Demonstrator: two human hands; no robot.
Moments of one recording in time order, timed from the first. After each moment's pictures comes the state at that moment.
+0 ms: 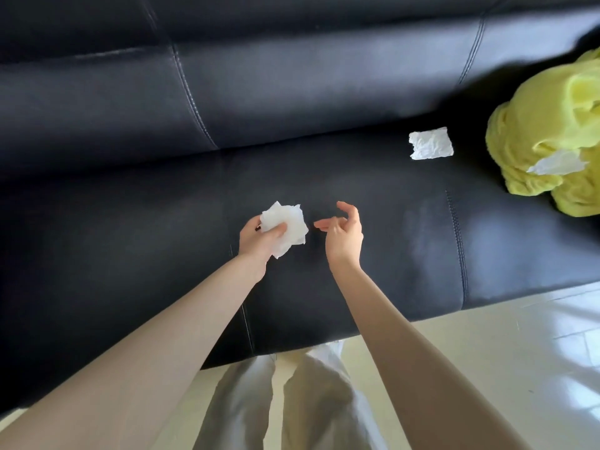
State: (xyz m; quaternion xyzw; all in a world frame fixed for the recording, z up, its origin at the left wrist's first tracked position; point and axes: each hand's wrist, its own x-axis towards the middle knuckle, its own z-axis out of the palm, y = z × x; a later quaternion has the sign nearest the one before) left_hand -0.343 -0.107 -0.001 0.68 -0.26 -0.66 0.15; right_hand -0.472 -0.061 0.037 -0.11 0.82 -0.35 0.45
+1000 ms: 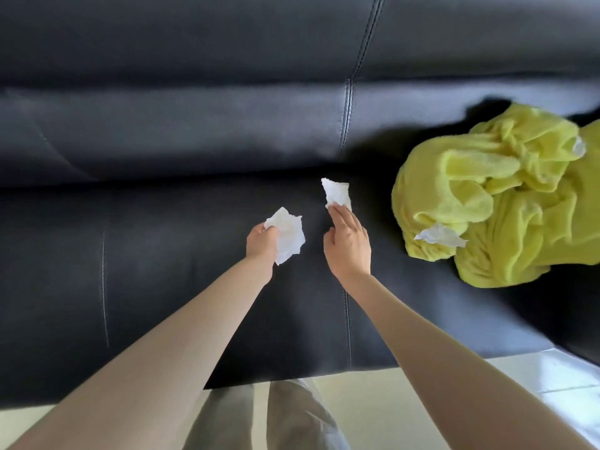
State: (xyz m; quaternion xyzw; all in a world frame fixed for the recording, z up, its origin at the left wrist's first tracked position) left_hand -0.626 -0.123 0.010 0.75 -0.19 -0.62 0.14; right_hand -0.768 -0.074 0.004 -0.53 0.80 -0.08 0.27
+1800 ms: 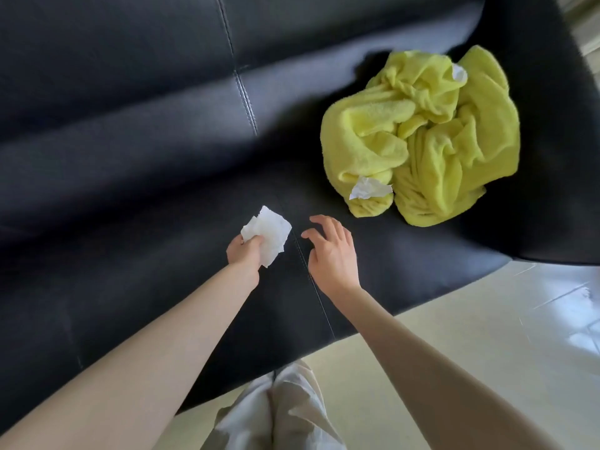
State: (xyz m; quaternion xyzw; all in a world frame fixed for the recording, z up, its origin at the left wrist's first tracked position) left_hand -0.676 -0.072 0.019 0.74 -0.18 -0.63 0.14; right_hand -0.796 0.025 0.034 -0.54 0.81 -0.16 0.15
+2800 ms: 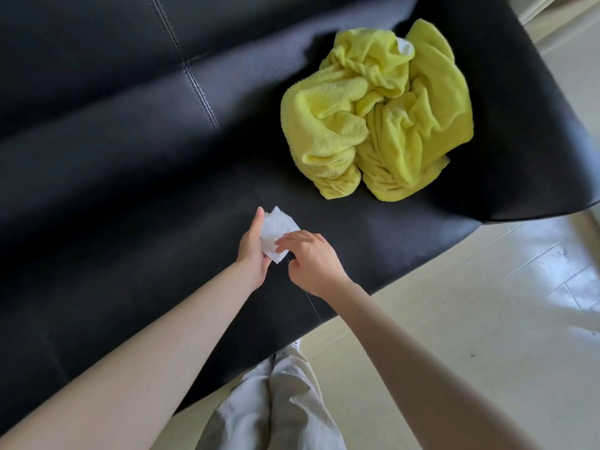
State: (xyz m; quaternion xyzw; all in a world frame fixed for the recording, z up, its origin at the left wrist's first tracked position) left_hand -0.708 -0.035 0.026 0.60 -0.17 -0.77 0.08; right_hand -0.800 0.060 0.052 -0.55 0.76 -0.13 0.33
